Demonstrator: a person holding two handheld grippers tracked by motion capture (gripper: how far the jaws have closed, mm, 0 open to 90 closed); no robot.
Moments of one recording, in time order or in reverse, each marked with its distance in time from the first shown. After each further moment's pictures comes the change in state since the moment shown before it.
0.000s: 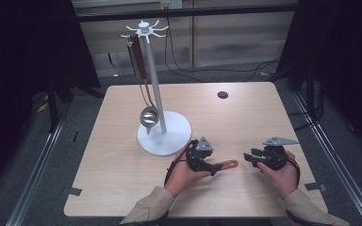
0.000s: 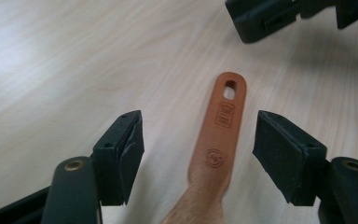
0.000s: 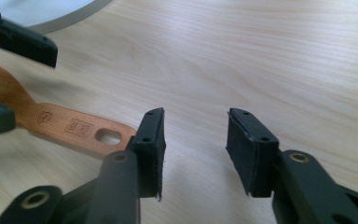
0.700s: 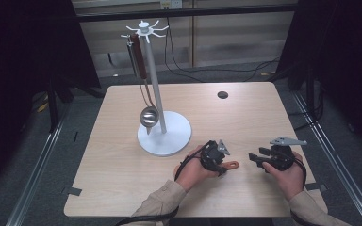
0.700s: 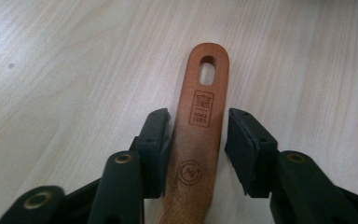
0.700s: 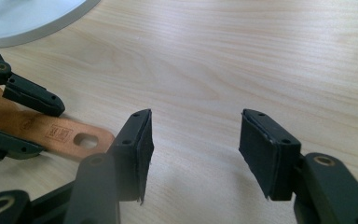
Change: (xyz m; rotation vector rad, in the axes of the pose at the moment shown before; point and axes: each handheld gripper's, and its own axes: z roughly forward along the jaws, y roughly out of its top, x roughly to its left) left arm -0.014 0.027 0.025 0.250 -0.057 0.178; right arm -0.011 -0.003 -0.012 -0.012 -0.040 0.036
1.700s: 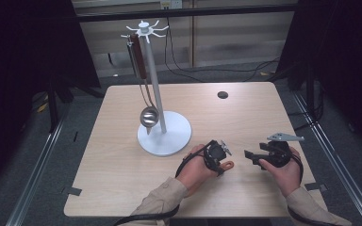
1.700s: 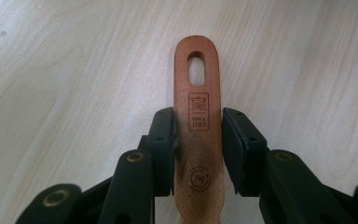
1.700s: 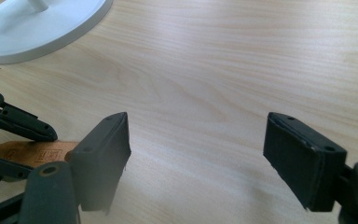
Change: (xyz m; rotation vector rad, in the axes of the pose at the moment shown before) left arm -0.004 0.005 -0.006 0.114 0.009 -0.045; right arm 0.004 0.013 0.006 -0.020 0.009 0.017
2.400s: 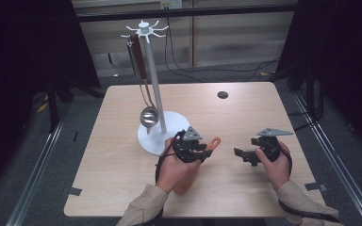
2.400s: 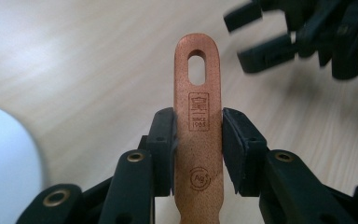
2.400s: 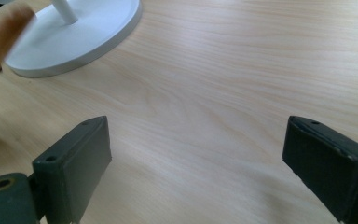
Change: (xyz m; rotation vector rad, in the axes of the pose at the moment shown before) left arm 0.022 -0.048 -0.068 -0.491 0.099 -0.244; right arm 0.012 0.015 0.024 -0.015 0.093 -0.027
